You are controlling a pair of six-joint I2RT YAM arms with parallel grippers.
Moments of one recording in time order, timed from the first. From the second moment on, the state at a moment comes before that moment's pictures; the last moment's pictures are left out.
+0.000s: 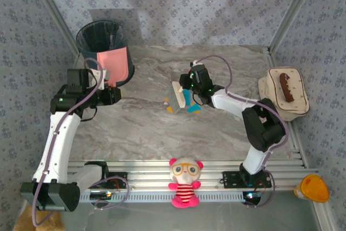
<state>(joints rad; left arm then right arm) -0.07 1.05 1.17 -0.96 0.43 -0.16 0.54 1.73 1.10 0.11 0.07 0.53</state>
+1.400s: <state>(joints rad) -0.57 1.50 1.24 -1.25 0.15 0.15 0.41 1.13 0.85 -0.22 0.27 0.30</state>
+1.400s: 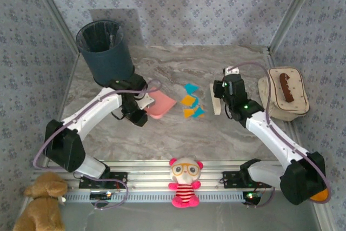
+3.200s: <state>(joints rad) -0.82 2.00 1.51 -1.41 0.06 0.20 0.58 1.20 0.75 -0.11 0.31 0.11</state>
